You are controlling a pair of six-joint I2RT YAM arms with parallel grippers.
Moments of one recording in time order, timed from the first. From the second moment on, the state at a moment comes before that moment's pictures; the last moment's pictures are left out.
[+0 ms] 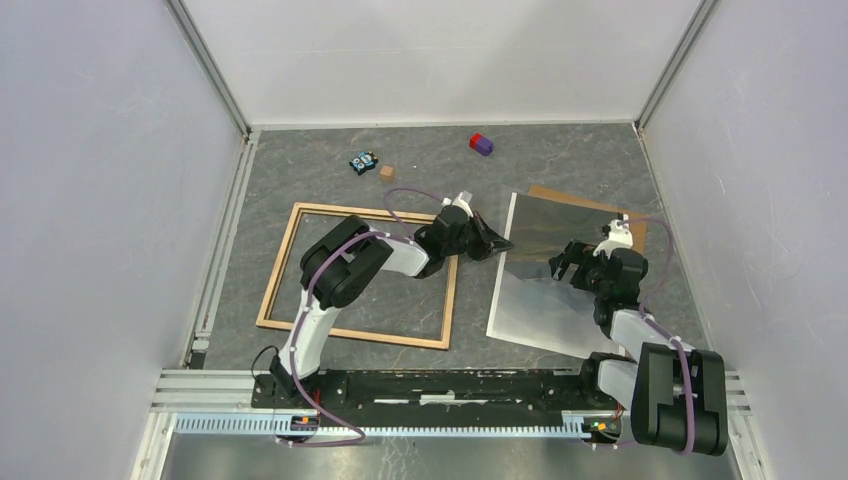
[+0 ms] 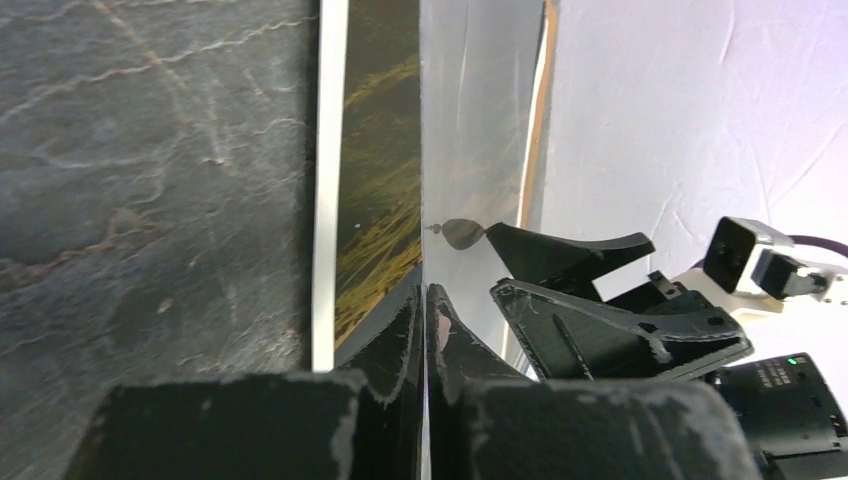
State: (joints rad) left arm -0.81 2.19 1.17 0.67 0.25 -1.24; right arm -0.16 1.10 0.17 0.40 -0.28 0.25
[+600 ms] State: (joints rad) left arm -0.48 1.53 0.75 0.57 0.19 -1.20; right arm 0.23 1.02 0.43 -0.09 -0.15 0.22
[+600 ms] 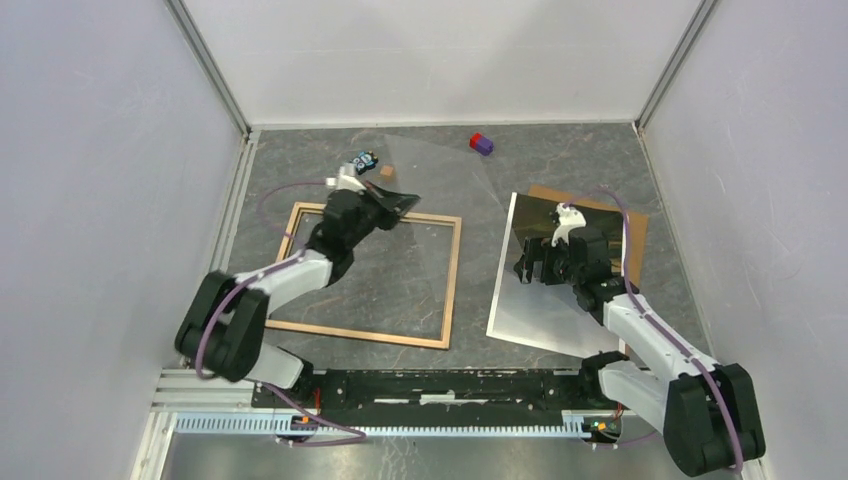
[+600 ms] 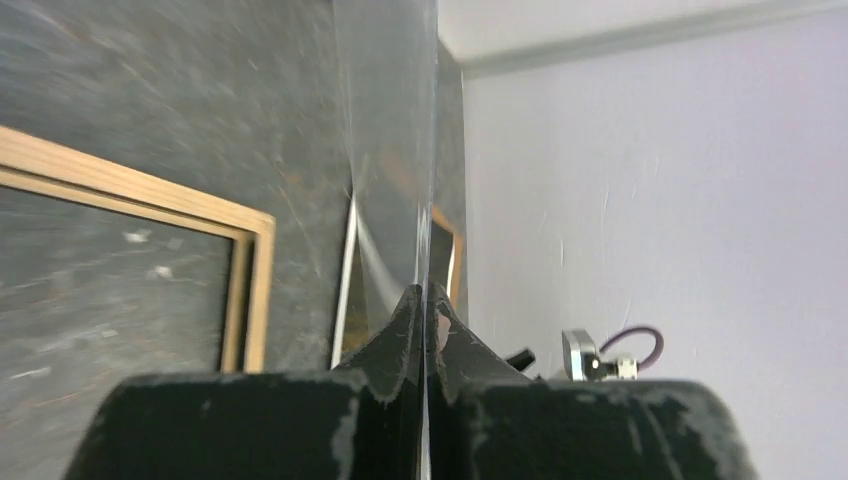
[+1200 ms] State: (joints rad) left arm -0.36 1.26 0.29 0.76 -0.05 -1.33; right arm 0.44 0.95 0.12 0.39 -0.20 1.04
